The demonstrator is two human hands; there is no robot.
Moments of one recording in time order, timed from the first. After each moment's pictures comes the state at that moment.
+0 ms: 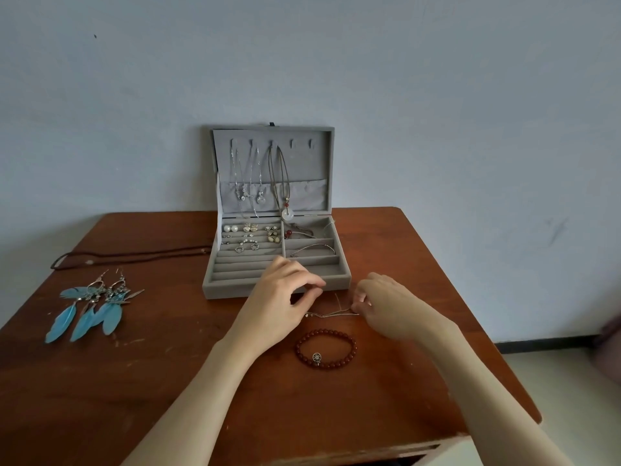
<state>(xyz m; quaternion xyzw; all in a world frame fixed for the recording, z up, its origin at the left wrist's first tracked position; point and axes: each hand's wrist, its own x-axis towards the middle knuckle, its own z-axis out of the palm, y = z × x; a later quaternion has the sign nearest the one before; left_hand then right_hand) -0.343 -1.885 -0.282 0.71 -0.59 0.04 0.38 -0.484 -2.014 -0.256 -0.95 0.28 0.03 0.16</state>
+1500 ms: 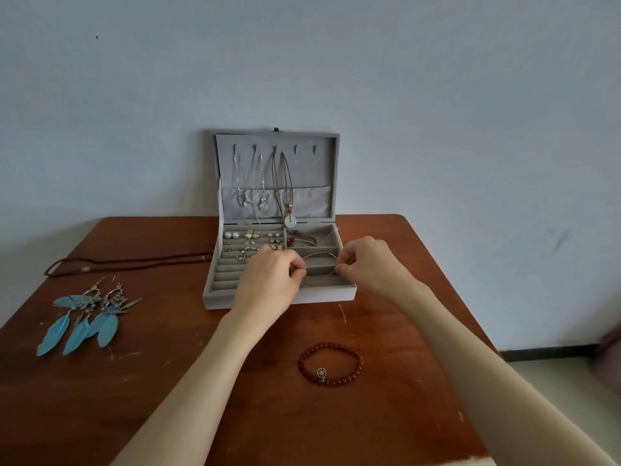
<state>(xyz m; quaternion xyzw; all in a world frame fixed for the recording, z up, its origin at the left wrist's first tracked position) -0.318 -1.909 -0.265 0.83 -0.45 0.02 0.32 -0.430 -2.032 -0.232 -0.91 0.31 -0.12 0.24</state>
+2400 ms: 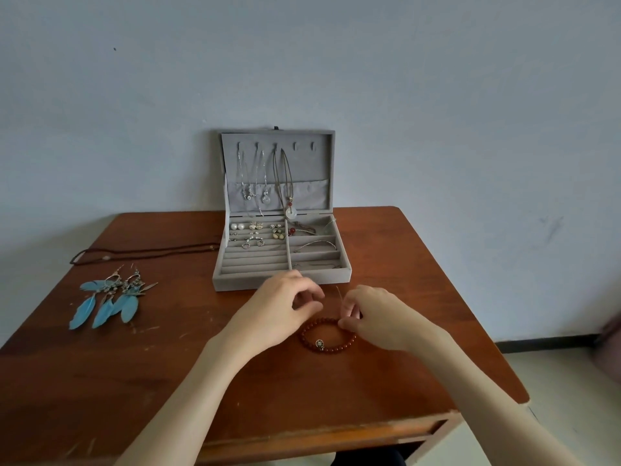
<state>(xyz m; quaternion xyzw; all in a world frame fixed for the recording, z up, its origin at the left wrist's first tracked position) -0.363 -1.858 -0.255 0.77 -0.56 -0.10 0.30 -0.497 -1.977 -0.248 -0.94 0.25 0.02 0.22</state>
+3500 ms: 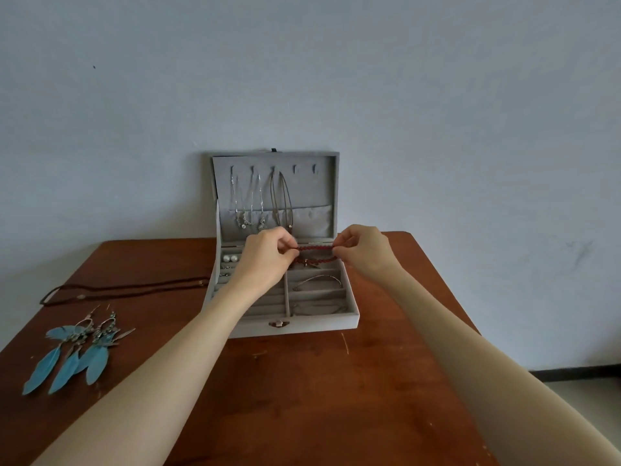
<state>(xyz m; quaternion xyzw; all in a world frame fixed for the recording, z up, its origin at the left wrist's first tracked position) -0.277 -1.947 -0.232 0.82 -0.43 -0.01 0.38 -0.391 -2.075 -0.231 -0.83 0.32 -0.23 0.38</state>
